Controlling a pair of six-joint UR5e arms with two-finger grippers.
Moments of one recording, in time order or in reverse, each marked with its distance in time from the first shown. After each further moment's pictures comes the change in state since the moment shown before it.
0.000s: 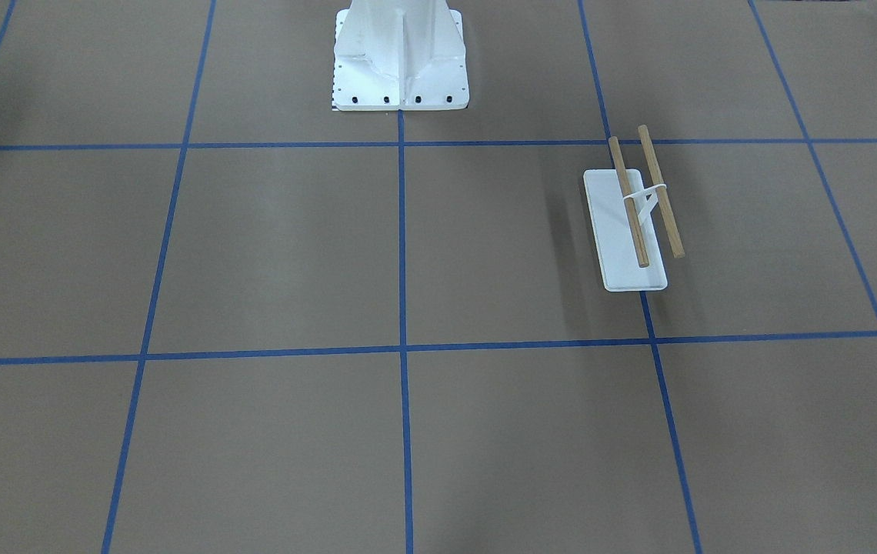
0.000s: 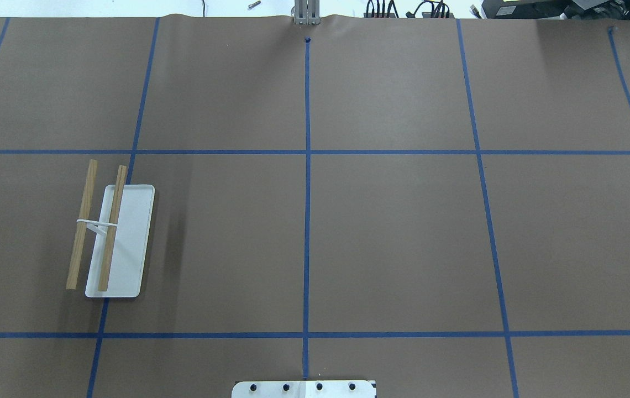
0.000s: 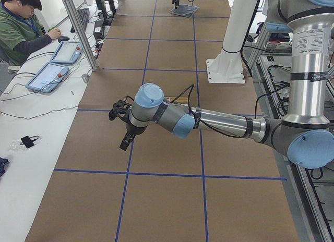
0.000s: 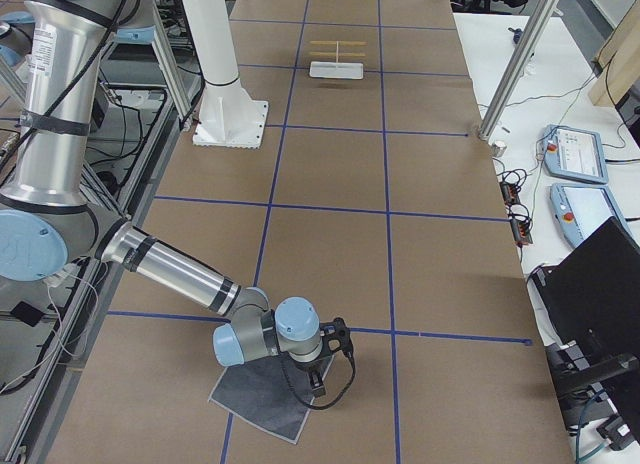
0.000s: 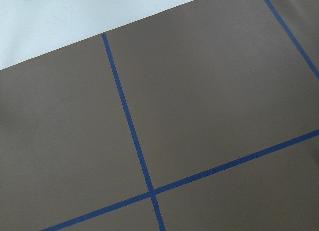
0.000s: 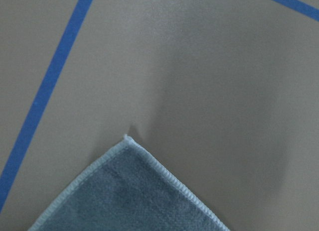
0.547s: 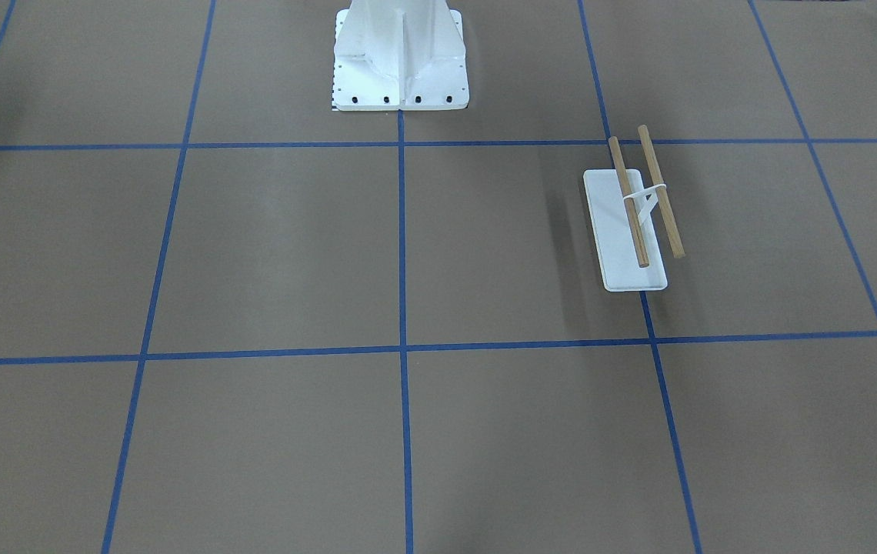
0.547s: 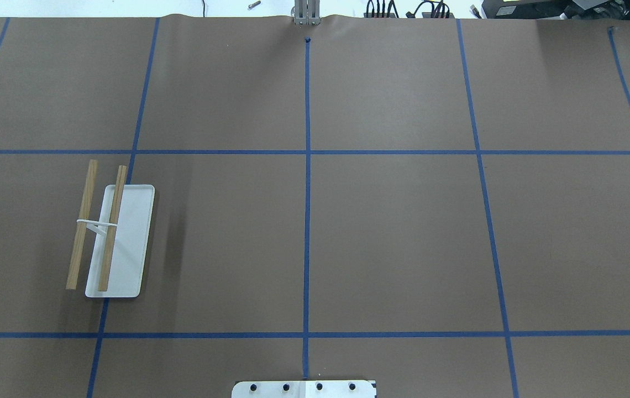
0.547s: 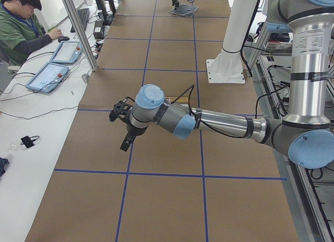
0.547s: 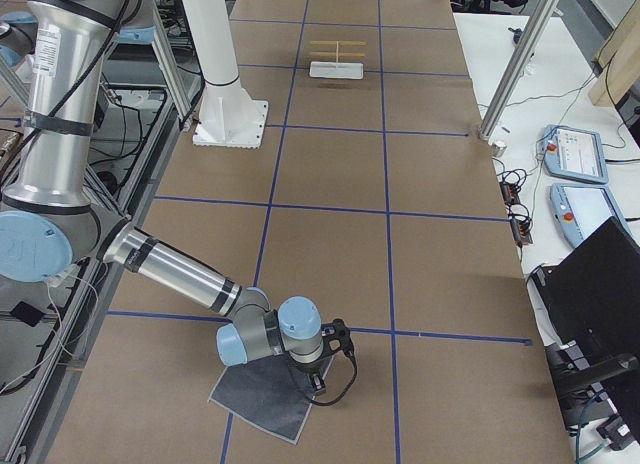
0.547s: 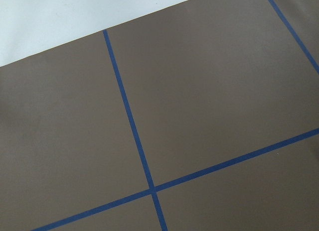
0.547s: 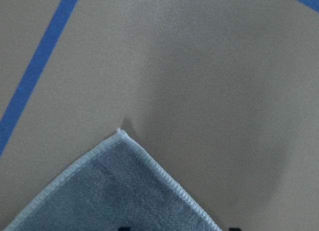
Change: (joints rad) left arm 0.000 0.004 0.002 0.000 0.000 0.000; right arm -0.018 0.005 -0.020 -0.002 -0.035 -0.034
